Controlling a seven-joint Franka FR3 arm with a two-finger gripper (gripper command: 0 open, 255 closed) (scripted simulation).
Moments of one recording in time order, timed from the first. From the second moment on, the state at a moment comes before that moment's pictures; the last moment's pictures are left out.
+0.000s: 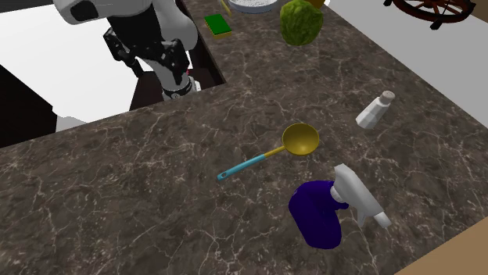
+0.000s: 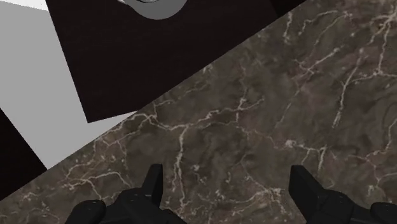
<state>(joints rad) -0.01 -0.83 0.19 -2.47 0.10 1.56 0.38</state>
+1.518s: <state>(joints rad) -0.30 -0.40 0.87 -2.29 0.41 2.16 1.55</state>
